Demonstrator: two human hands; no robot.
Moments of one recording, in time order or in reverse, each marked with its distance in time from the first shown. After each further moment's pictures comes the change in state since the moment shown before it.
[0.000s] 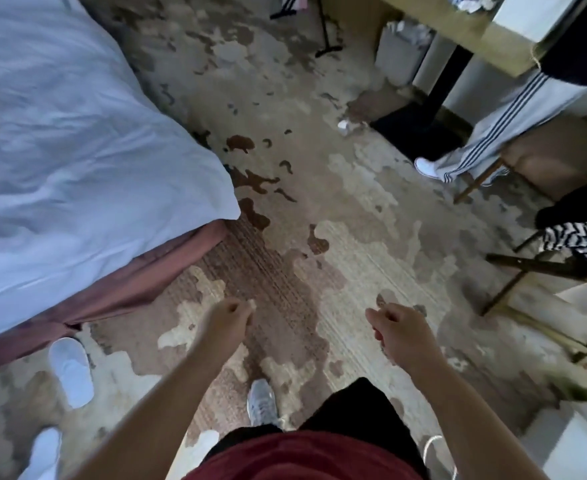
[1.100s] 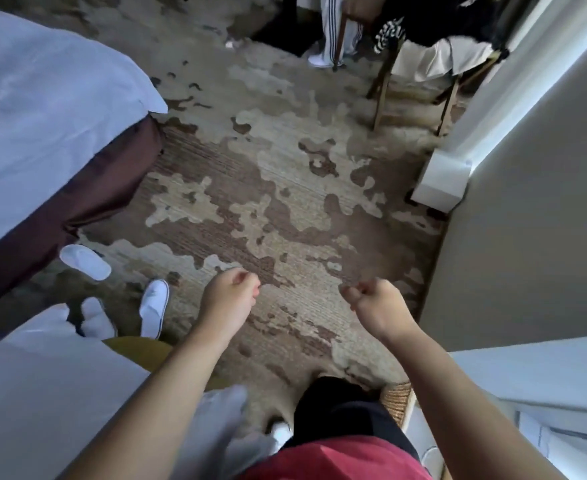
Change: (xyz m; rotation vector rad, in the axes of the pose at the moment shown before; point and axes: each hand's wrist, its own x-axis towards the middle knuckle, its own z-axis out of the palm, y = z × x) left_hand -0.633 -0.417 -0.029 0.242 -0.209 0.207; right_hand -0.732 0.391 0.161 0.065 0.203 0.099
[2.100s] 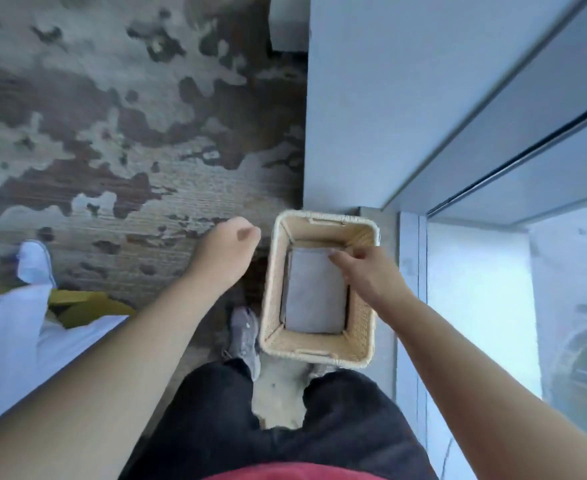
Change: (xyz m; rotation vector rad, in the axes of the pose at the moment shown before) left_hand -0.231 -0.107 0.365 0.627 -0.370 0.343; right_hand -0.211 0.434 -0.087 0.379 0.110 0.376
